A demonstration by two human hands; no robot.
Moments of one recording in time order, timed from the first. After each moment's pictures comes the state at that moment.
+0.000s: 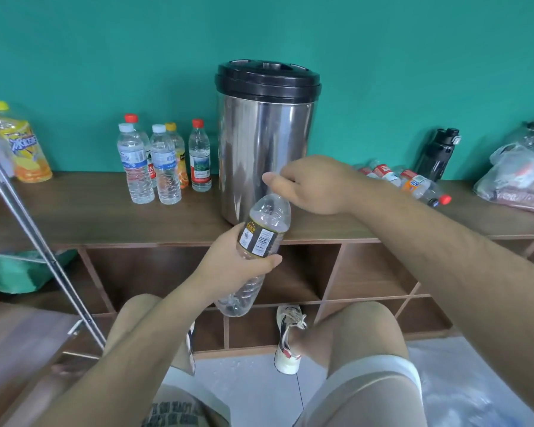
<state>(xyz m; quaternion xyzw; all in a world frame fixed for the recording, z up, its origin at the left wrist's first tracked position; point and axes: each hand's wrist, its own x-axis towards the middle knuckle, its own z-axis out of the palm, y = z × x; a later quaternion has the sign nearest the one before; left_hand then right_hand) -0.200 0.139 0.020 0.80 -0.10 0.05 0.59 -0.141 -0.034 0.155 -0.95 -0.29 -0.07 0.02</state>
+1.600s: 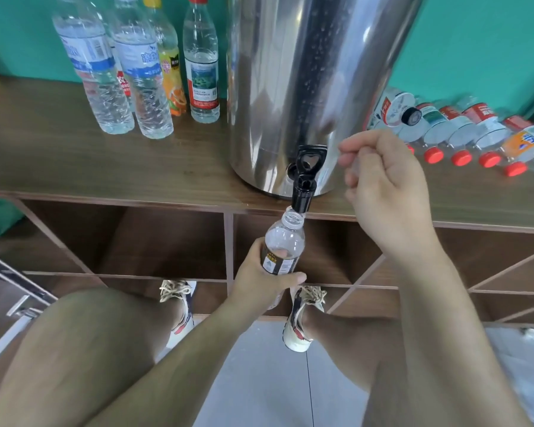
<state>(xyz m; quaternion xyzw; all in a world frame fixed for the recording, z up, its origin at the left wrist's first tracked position) -0.096 0.112 -0.169 0.70 0.11 -0.06 0.70 -0.052 -0.035 -0.009 -0.80 -0.11 -0.17 0.56</state>
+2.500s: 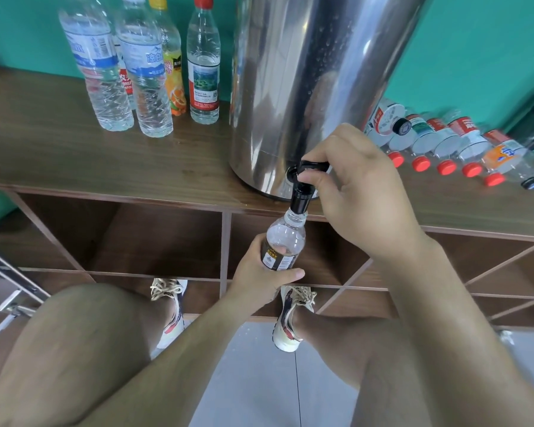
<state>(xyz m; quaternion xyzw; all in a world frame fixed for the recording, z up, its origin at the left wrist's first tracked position) -0.091 0.112 -0.169 0.71 0.08 -0.06 0.70 -0.046 -0.026 0.003 -0.85 -0.37 -0.29 0.24</state>
